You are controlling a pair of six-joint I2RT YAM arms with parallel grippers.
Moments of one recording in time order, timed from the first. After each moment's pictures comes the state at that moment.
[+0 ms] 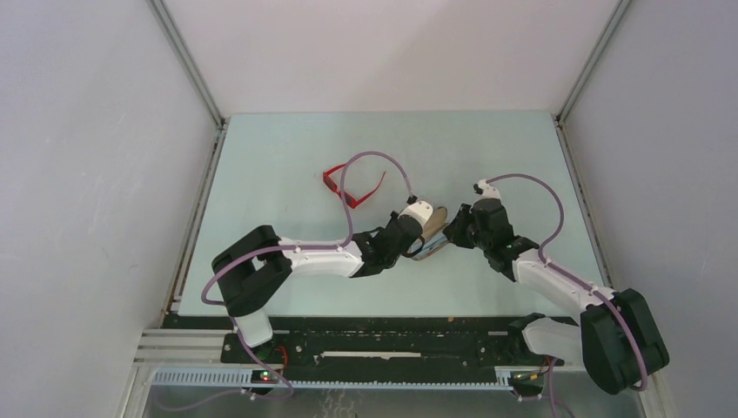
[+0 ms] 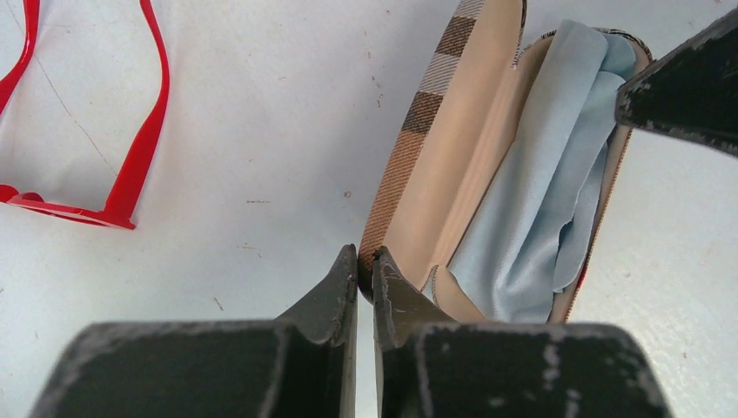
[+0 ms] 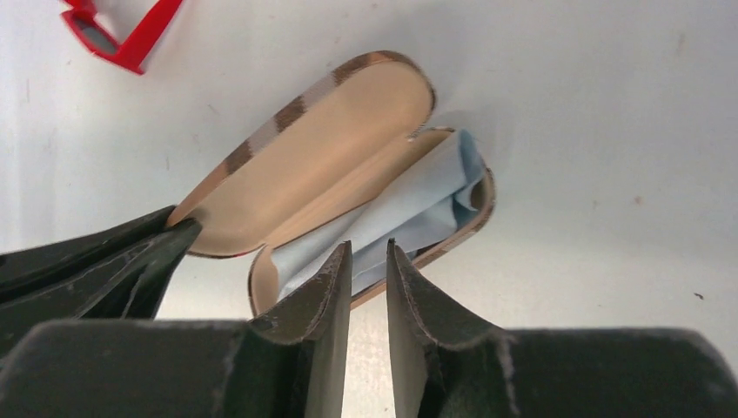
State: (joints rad) left arm -1.07 1.74 0.99 0.11 -0.53 -0.14; right arm 0.43 1.15 0.52 0.01 0.00 0.58
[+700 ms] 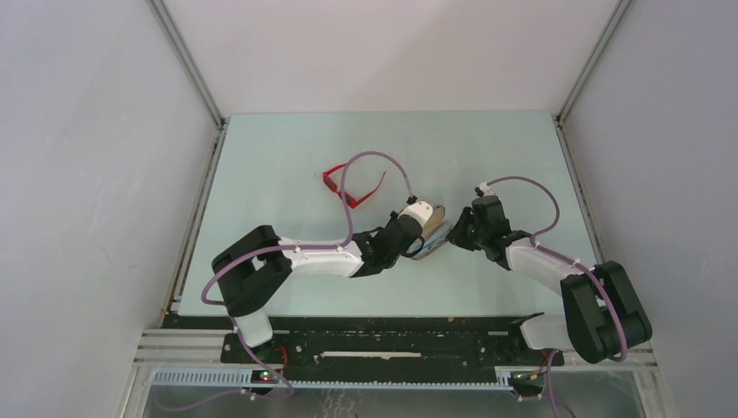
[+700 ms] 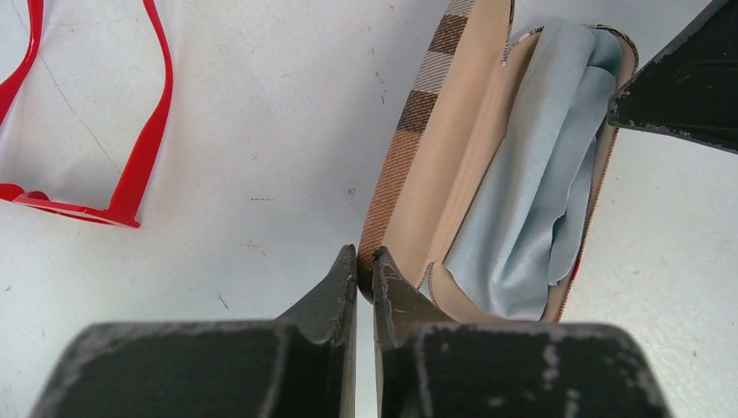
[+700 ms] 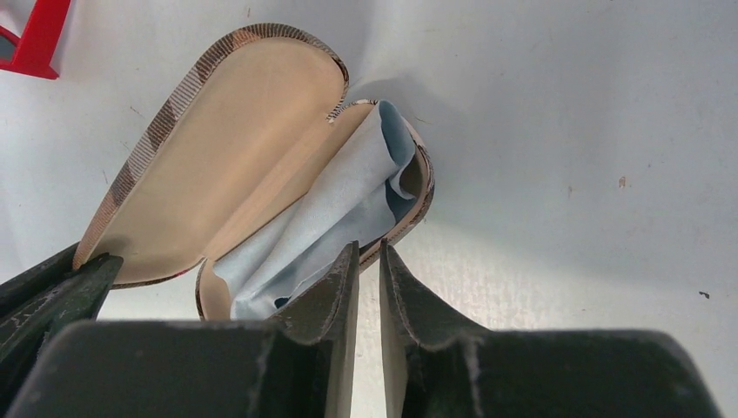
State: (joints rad) left arm -1.07 1.74 0.99 0.10 -0.53 -0.13; right arm 0.35 1.32 0.54 0.00 -0.06 0.64
